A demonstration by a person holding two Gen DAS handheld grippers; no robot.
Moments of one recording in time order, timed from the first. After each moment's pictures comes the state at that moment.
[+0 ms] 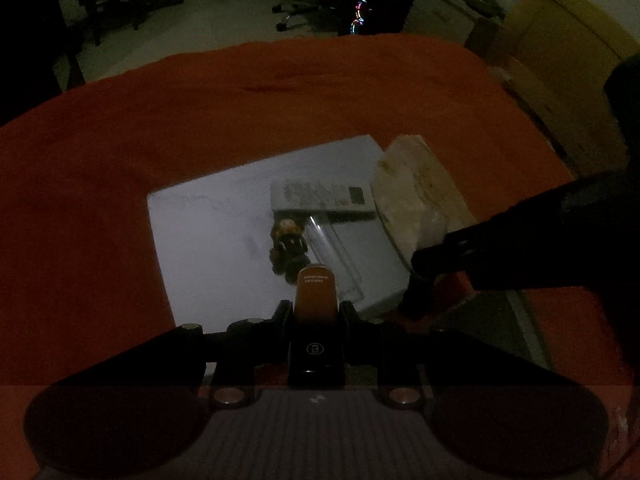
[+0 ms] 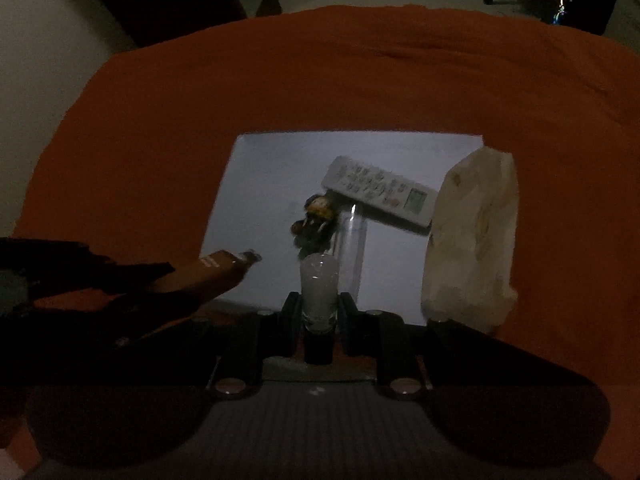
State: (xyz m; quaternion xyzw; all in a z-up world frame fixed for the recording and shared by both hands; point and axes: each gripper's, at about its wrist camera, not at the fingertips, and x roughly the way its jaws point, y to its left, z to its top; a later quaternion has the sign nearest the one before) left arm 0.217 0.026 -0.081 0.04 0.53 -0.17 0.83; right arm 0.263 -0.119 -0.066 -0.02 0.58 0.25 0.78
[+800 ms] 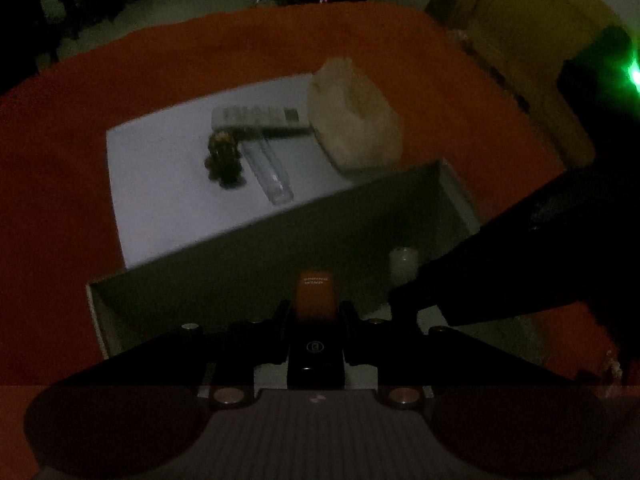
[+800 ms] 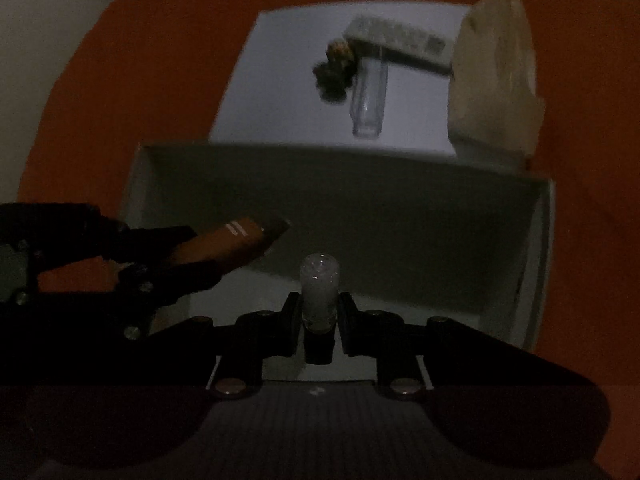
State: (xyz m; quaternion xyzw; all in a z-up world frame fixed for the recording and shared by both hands) left arm 0.112 -0.001 -0.119 0.04 0.55 -0.20 0.81; right arm 0.165 -0.145 -0.123 -0.04 0.65 0.27 0.71
